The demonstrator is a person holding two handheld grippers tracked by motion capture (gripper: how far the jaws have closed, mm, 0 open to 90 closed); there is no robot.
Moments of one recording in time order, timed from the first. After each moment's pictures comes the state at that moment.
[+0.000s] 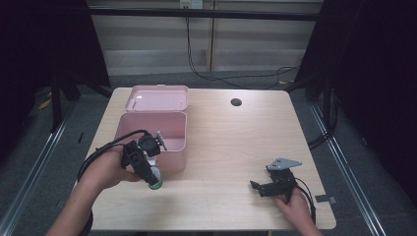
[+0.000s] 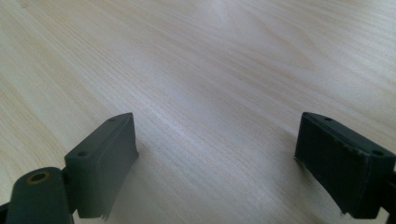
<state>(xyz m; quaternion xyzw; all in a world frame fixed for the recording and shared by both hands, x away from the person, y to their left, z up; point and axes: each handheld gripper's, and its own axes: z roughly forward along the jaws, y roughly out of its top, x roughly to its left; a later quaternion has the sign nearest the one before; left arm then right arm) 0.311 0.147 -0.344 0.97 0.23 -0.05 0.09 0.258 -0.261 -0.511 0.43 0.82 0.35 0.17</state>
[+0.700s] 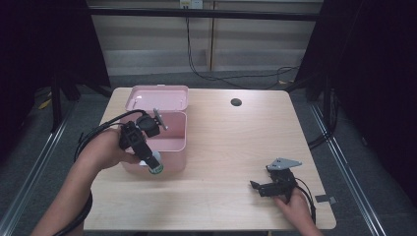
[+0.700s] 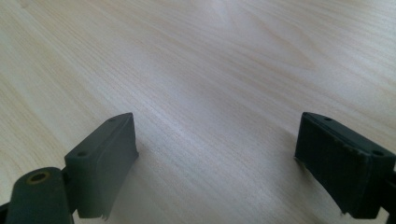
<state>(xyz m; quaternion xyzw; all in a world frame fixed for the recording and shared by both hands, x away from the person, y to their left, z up) 0.336 0.143 -0.303 0.96 0.24 -0.05 0.10 0.258 -0.261 -0.511 0.43 0.82 0.35 0.17</state>
